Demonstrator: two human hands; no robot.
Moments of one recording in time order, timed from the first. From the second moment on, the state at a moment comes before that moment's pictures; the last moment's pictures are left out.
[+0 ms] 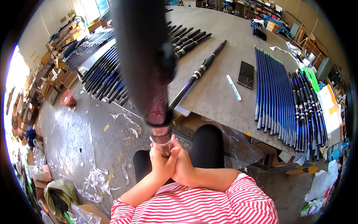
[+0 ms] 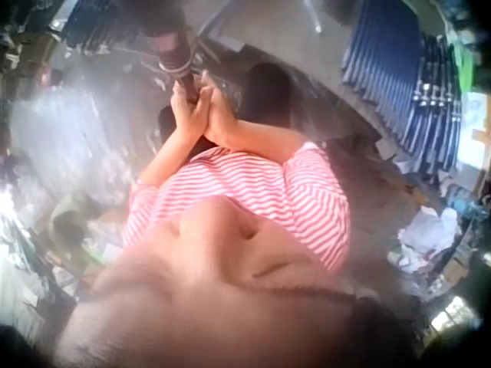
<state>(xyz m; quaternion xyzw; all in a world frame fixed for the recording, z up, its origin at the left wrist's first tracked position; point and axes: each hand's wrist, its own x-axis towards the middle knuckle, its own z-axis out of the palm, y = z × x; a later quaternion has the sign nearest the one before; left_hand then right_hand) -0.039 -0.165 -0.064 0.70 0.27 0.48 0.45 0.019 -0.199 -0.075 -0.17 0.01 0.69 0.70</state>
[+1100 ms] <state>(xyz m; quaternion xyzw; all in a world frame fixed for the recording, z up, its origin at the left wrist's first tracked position) 0.057 -0.087 -0.047 0.87 0.28 0.40 -0.02 0.197 -0.196 -0.047 -0.77 -0.46 -0.02 0.44</state>
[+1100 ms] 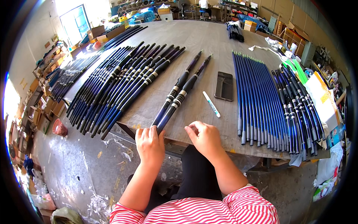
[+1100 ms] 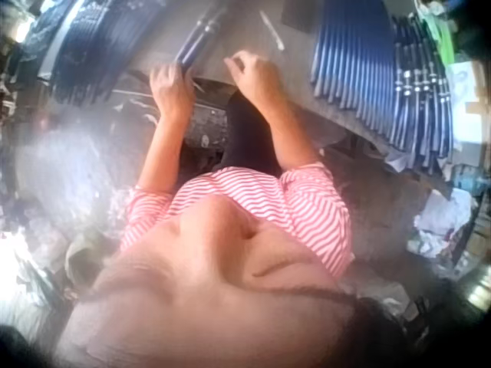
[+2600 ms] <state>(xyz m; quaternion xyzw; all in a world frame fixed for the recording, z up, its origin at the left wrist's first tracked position) -0.159 -0.155 -0.049 0.35 0.44 0.45 0.69 0.191 -0.191 -0.052 -0.77 -0.48 -0.09 0.41</state>
